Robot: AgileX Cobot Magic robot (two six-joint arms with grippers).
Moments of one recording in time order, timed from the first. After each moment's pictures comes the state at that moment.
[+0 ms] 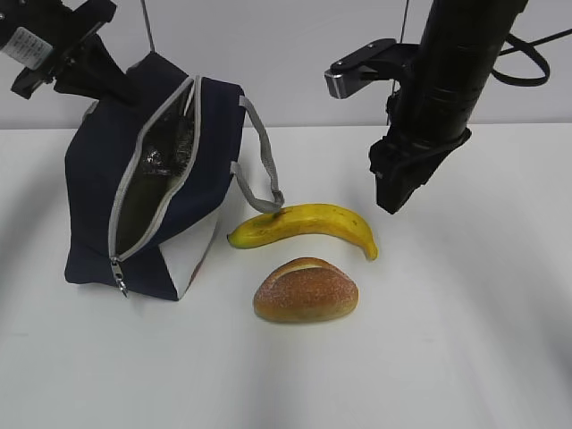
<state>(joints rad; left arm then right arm) -0.02 1.92 -1.74 -0.71 1.22 0.33 0.35 1.88 -1.62 0.00 1.24 -0.49</state>
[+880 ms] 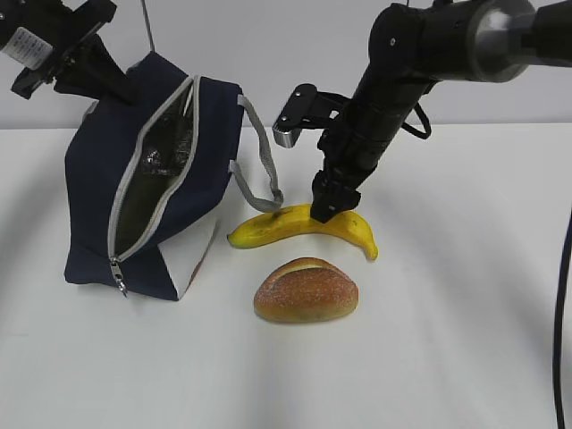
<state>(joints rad) -0.02 1.92 -1.74 -0.71 1.22 0.33 0.35 2.16 -1.75 0.19 0.93 -1.03</state>
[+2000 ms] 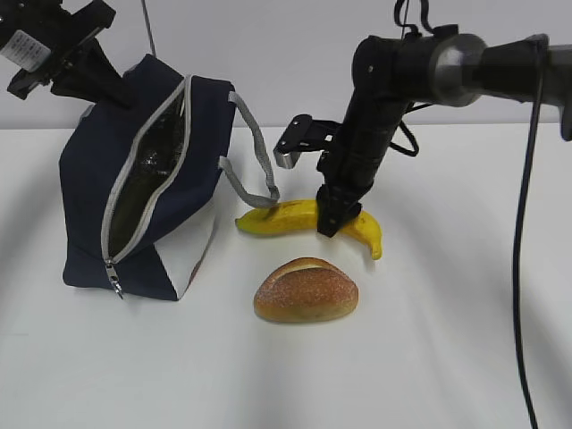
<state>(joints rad) -0.02 1.92 -1.74 -0.67 1.22 0.33 0.32 2.35 -1.94 0.18 1.08 -1.02</state>
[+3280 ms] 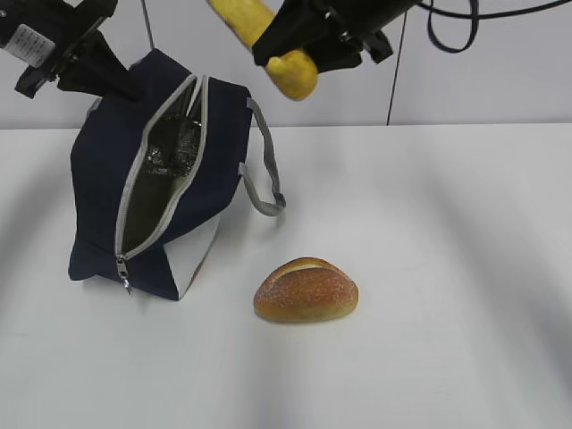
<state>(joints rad) -0.02 1.92 -1.74 -0.73 1.22 0.33 0.23 1.99 -1.94 0.83 1.24 -0.39</state>
